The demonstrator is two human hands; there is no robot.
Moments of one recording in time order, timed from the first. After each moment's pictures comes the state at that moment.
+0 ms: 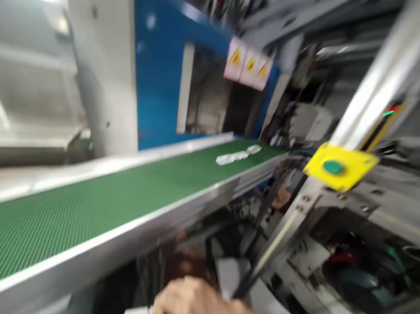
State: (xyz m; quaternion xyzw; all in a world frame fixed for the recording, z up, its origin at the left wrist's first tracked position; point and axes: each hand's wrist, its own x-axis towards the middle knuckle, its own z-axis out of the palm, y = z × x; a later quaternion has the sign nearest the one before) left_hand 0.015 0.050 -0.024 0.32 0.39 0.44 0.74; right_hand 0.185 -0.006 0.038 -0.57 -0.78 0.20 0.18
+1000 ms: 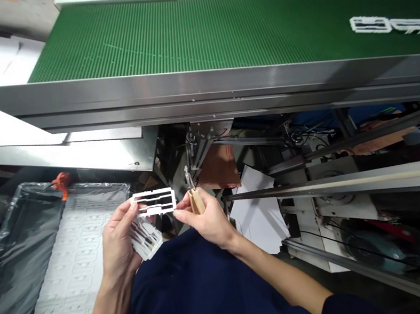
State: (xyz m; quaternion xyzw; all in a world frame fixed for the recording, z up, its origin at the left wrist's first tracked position) left_hand -0.037 -0.047 -0.076 0.12 0.51 0.56 0.64; right_hand 0.133 -0.048 -0.055 -0.55 -0.44 0.60 0.38
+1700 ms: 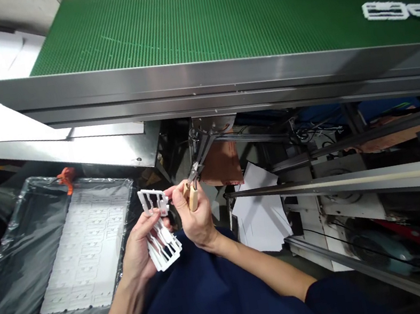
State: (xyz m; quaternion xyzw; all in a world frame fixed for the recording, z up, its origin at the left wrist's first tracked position) left_hand -0.016 -0.069 -0.082 0.03 0.47 0.48 0.74; right_hand 0.096 -0.045 -0.059 -0.52 -0.47 0.48 0.52
